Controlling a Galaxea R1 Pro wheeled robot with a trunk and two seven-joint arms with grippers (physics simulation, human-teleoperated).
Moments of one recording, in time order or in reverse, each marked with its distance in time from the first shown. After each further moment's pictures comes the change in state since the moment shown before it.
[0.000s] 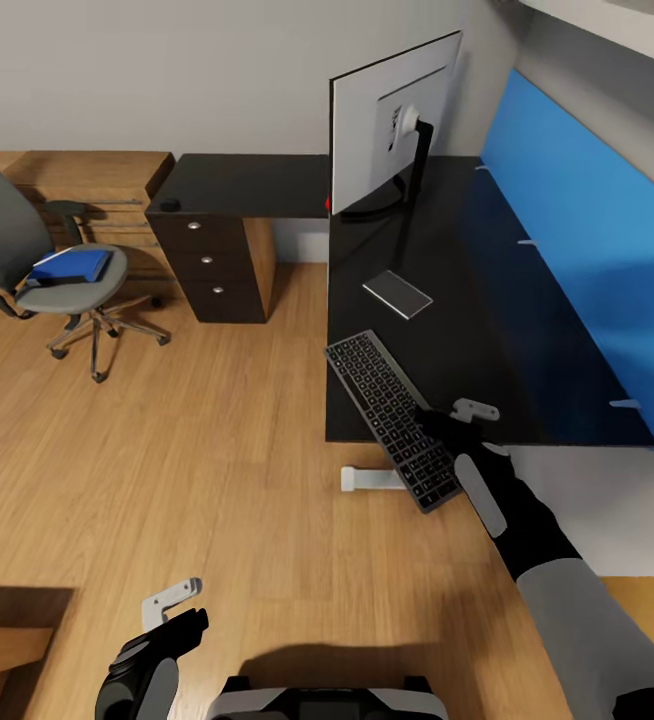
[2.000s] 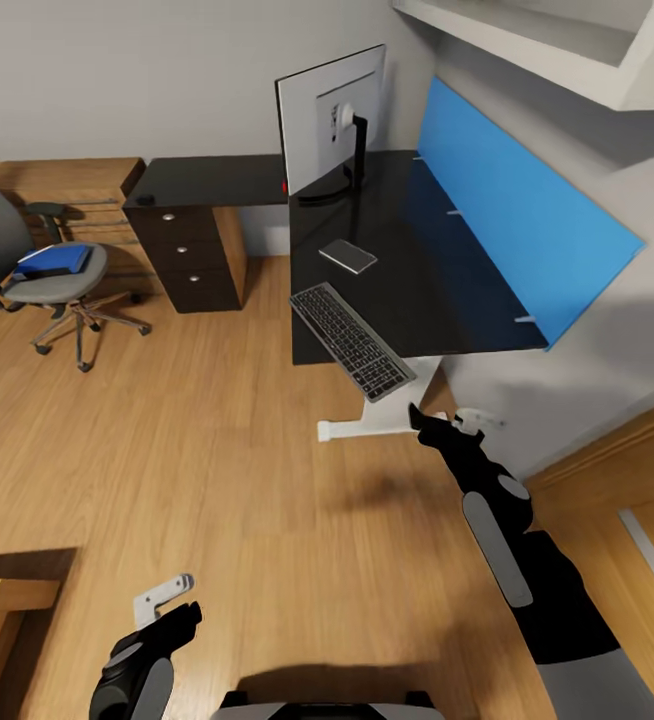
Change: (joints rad) left arm 0.000 0.006 0.017 0.002 0.000 -0.058 0.000; right arm 0.234 0.012 0.011 -0.429 0.007 -0.007 0.004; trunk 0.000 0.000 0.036
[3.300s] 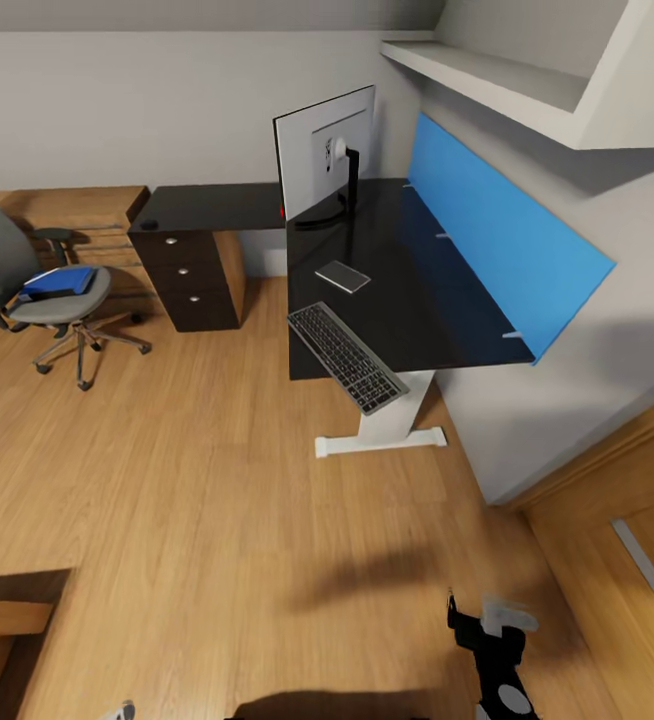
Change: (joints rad) left arm 0.000 0.113 0.085 0.687 0.004 -0.474 -0.071; right arm 0.211 0.009 -0.001 0.928 0.217 -0.637 -0.047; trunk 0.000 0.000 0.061
